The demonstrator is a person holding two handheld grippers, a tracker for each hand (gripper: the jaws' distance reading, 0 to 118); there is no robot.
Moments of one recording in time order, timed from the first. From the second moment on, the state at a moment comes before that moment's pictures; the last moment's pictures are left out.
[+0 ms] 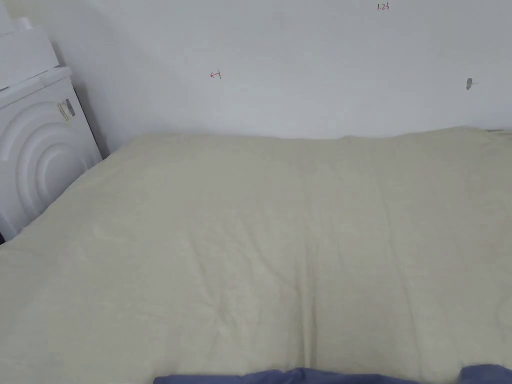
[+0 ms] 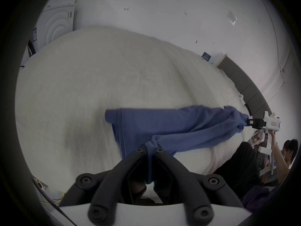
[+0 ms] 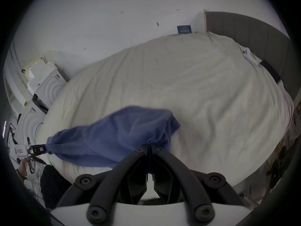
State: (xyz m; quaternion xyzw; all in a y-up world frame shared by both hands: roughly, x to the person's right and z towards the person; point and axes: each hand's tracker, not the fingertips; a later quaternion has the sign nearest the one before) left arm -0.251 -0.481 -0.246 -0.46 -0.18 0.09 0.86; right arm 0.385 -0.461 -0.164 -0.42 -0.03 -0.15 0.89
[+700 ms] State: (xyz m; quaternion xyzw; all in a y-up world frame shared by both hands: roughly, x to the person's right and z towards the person) left arm -0.220 -0.286 -0.167 -0.12 -0.16 0.10 0.98; right arm 0.302 -0.303 -0.116 -0.16 0.00 -0.01 0.99
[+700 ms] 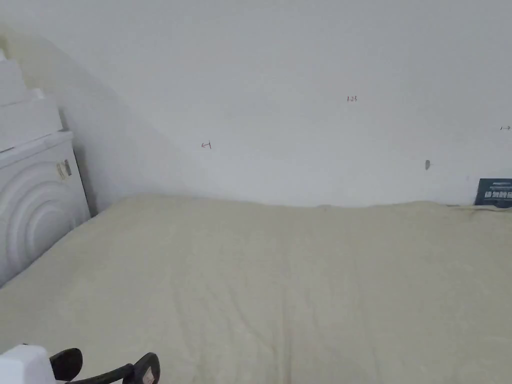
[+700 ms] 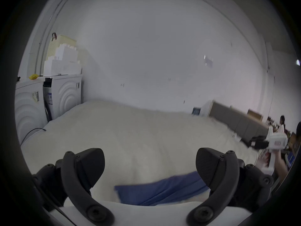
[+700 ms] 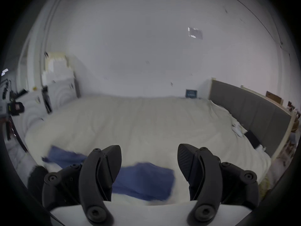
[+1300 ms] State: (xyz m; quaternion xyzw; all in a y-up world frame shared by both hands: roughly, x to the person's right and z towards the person) left arm -0.173 -0.310 -0.161 -0.15 -0.17 0.14 0.96; right arm 0.248 -0.335 -0.122 -0.15 0.05 -0.10 0.98
